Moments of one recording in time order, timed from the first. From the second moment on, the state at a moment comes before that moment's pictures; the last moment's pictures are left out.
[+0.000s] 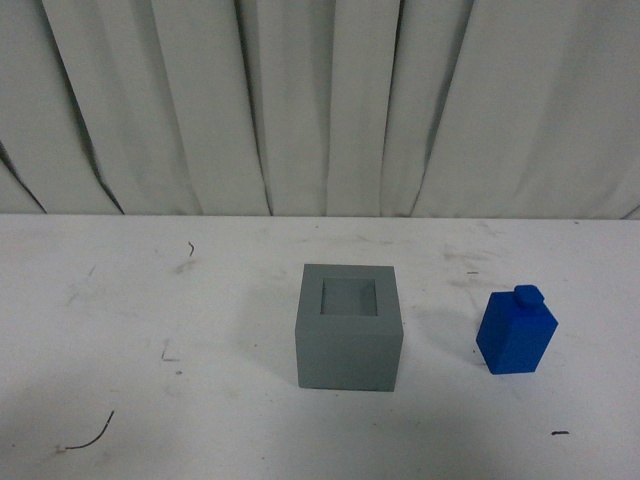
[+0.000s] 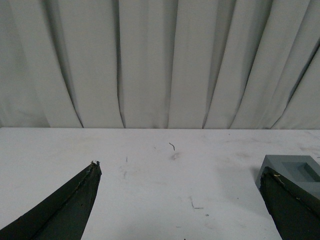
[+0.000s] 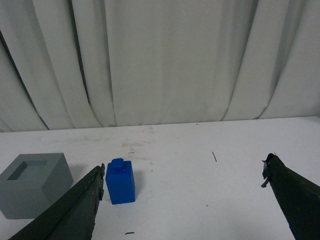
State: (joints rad) left arm 0.00 0.01 0.01 0.00 0.00 0.00; right arm 0.00 0.00 0.01 0.00 0.00 0.00
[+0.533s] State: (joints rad) left arm 0.00 0.01 0.01 0.00 0.00 0.00; right arm -0.12 1.14 0.43 0.81 0.03 0.07
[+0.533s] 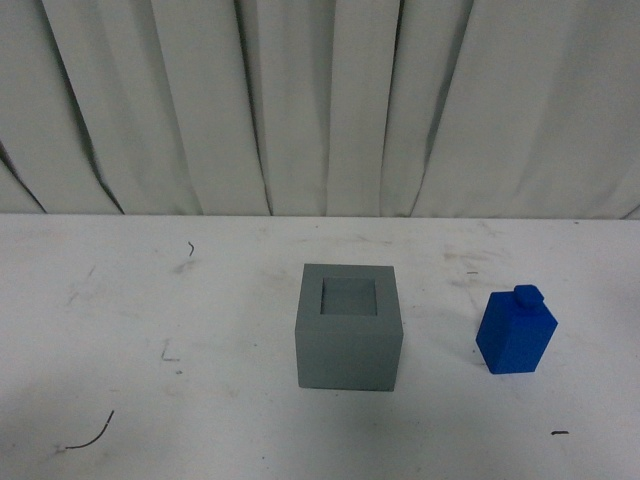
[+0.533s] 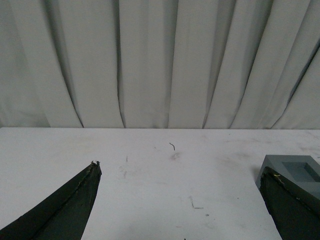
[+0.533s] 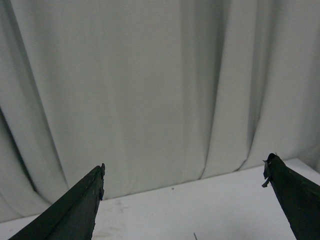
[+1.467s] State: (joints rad) left arm 0.00 0.01 0.01 0.00 0.00 0.00; right arm -0.03 1.98 1.38 -0.31 -0.83 -1.19
